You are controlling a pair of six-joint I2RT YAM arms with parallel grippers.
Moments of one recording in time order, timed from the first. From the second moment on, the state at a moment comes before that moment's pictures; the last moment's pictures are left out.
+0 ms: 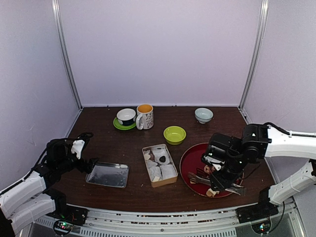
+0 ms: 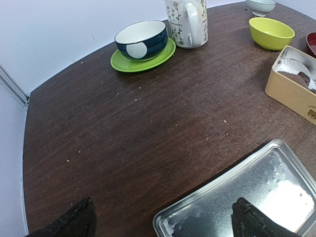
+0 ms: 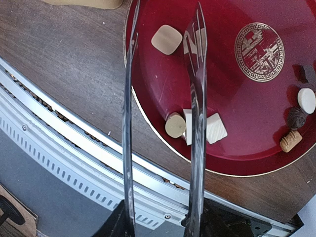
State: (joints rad) left arm -0.24 0.66 0.22 -0.06 0.15 0.28; right arm 1.13 1.26 1.06 -1.21 0.00 0.58
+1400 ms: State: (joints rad) left arm -0.24 0.66 0.22 -0.06 0.15 0.28; right arm 1.11 1.31 0.98 -1.15 -0.01 0.59
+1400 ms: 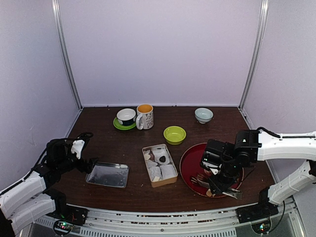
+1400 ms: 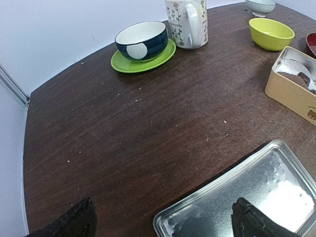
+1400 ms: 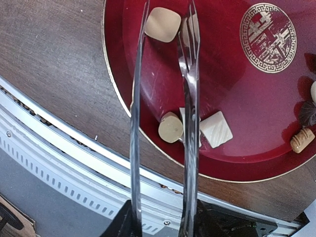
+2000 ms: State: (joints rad) left arm -0.24 0.66 0.22 -0.06 0.15 0.28; right arm 1.11 1.24 1.07 -1.17 0.06 0.60
